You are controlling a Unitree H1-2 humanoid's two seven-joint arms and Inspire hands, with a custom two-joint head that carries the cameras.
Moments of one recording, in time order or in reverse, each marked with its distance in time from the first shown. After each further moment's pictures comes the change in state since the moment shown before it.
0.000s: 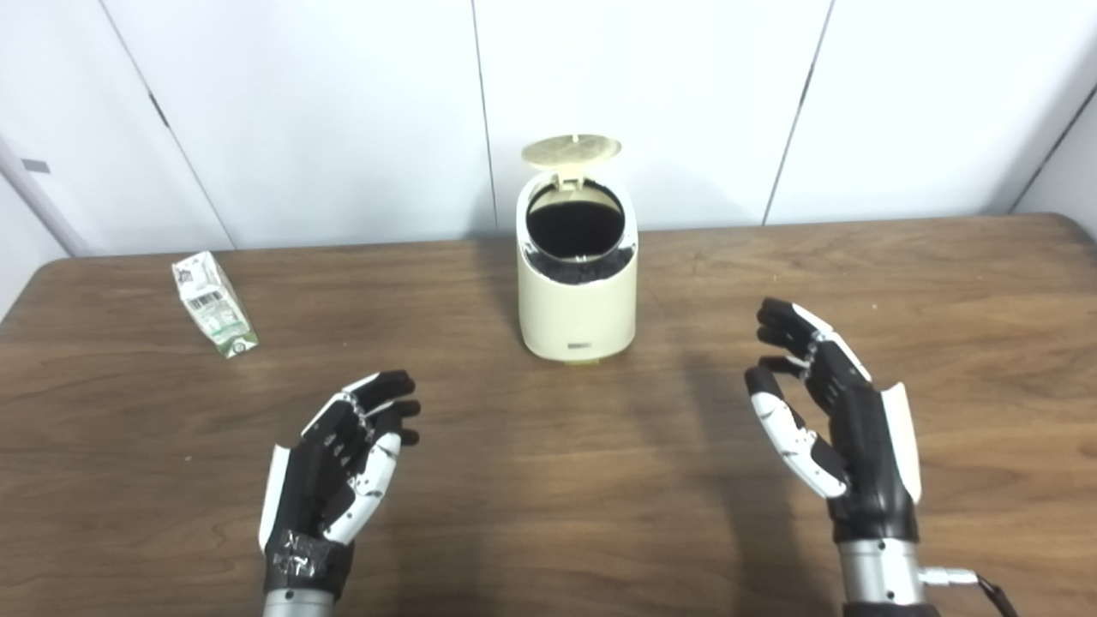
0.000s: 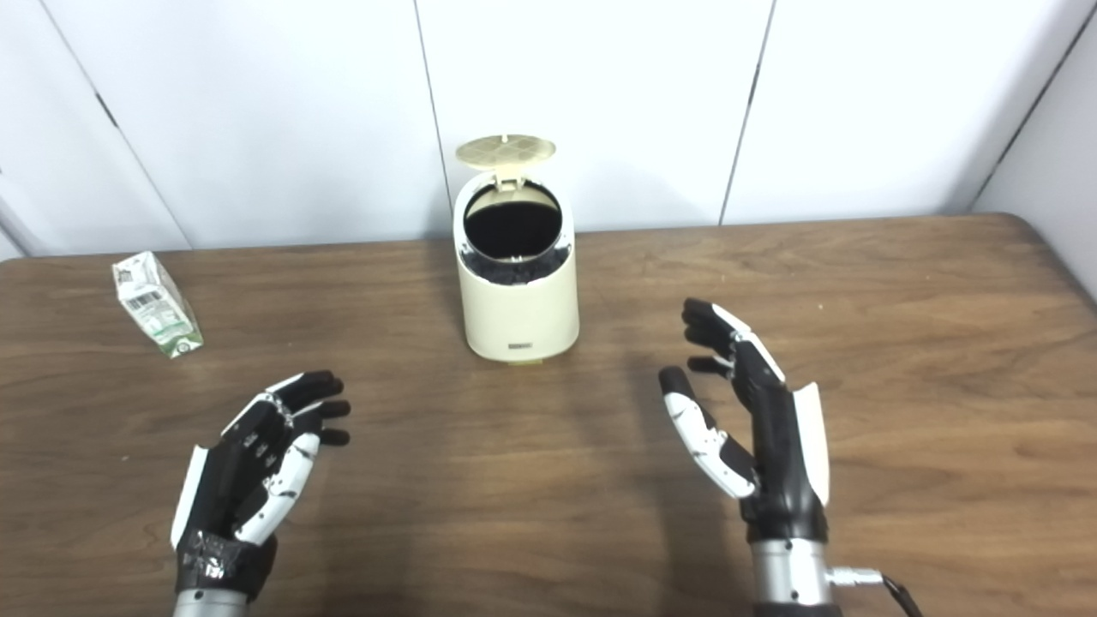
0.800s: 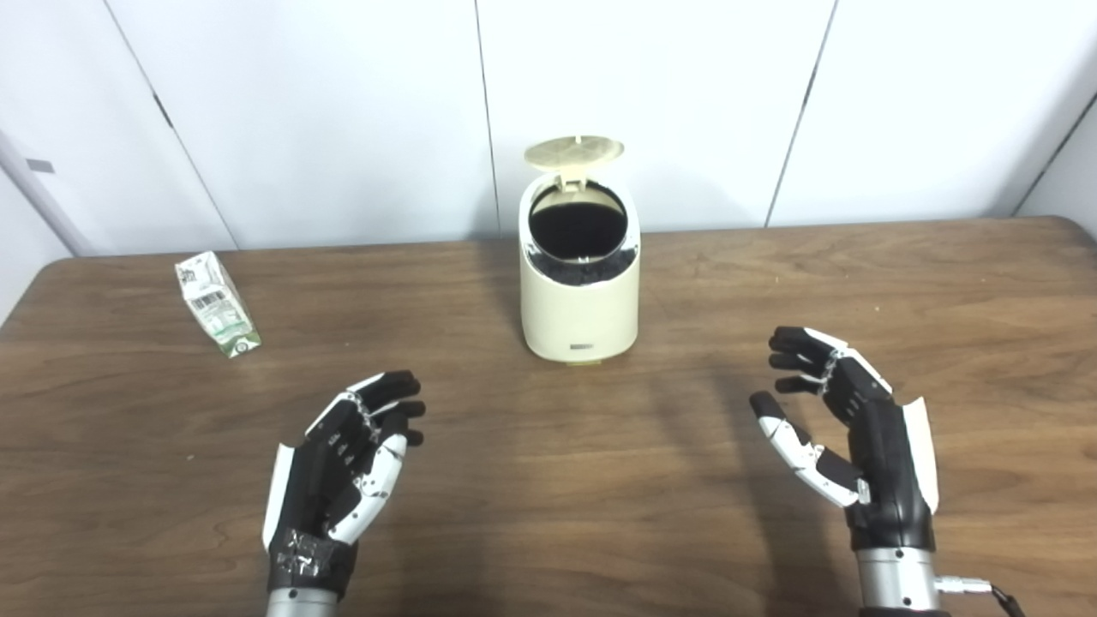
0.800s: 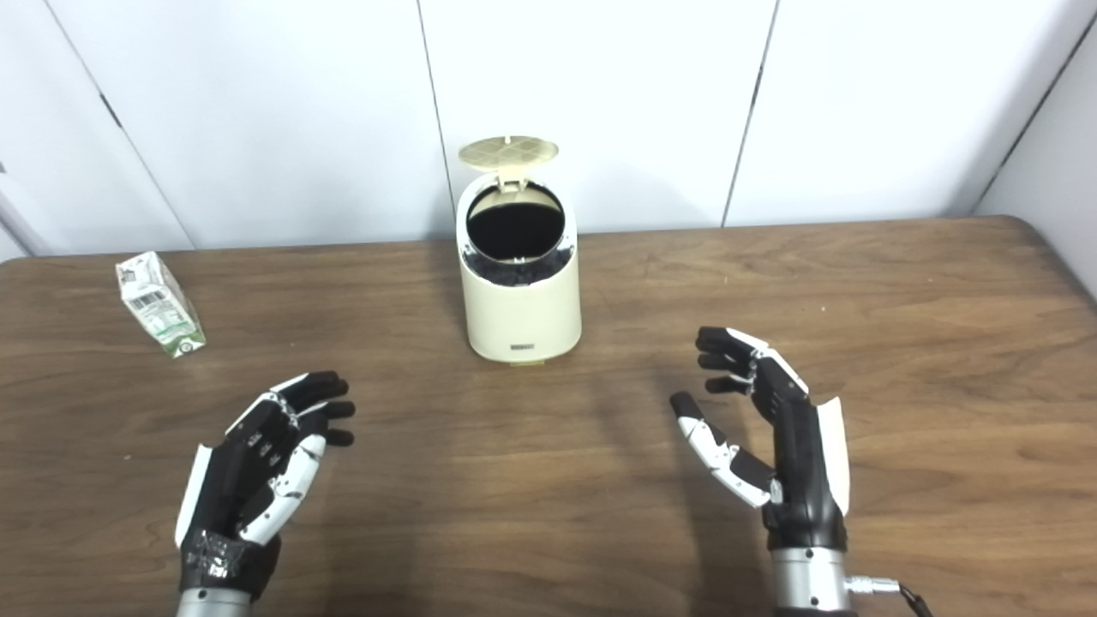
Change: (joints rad) left arm 0.000 -0.001 -0.011 0.001 0.007 -0.005 -0.001; right arm -0.001 -0.007 -0.052 0.083 0.024 -0.063 0.026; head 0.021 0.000
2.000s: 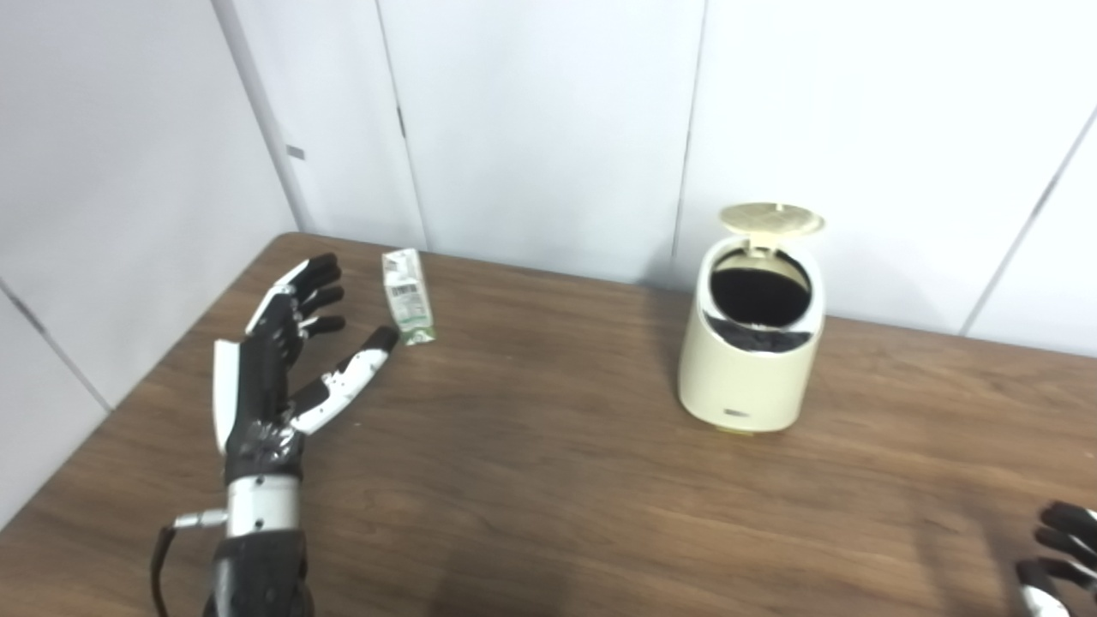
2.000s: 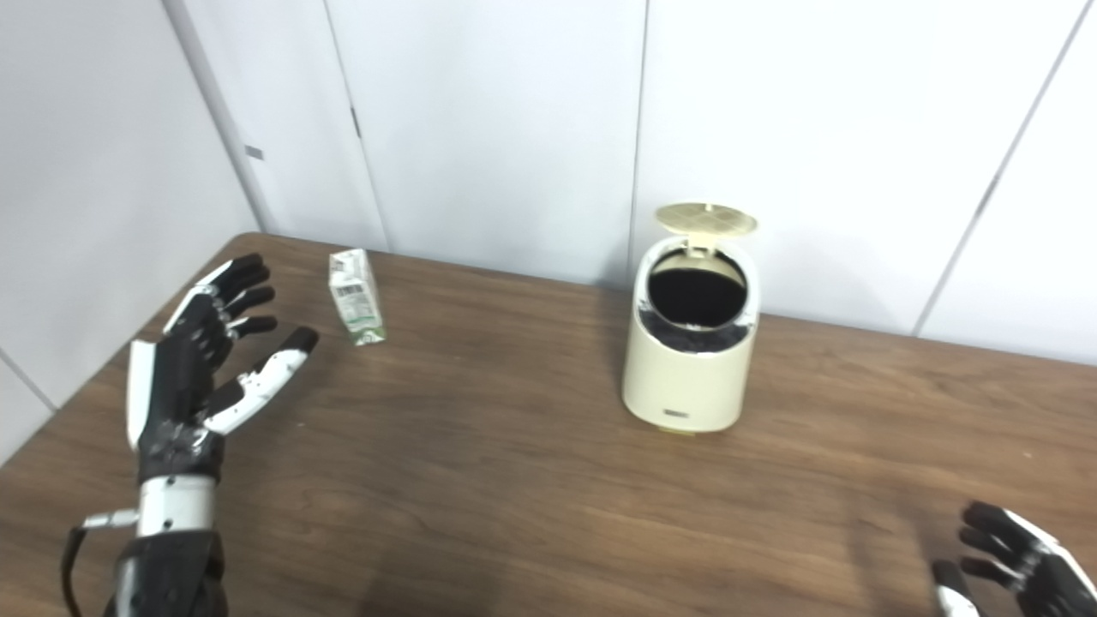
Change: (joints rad) left arm -0.187 0.129 0.349 -0.076 0.175 0.141 0.179; right arm 0.008 -0.127 -0.175 0.146 0.174 -0.050 0.063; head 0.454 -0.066
